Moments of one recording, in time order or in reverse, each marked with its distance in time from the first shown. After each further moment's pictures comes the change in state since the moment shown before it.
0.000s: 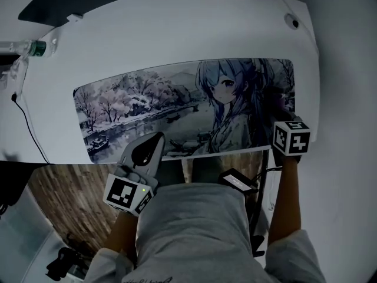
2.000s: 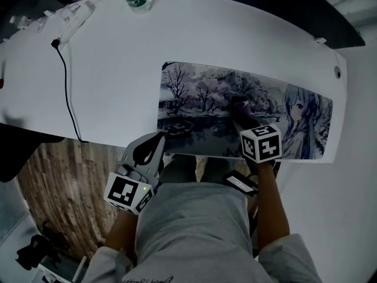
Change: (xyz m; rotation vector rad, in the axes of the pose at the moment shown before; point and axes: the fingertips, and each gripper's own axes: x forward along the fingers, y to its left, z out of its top) left arm -0.227 0.205 -0.042 -0.087 -0.148 0.150; right arm 0.063 0.414 0.049 -0.263 0.048 0.268
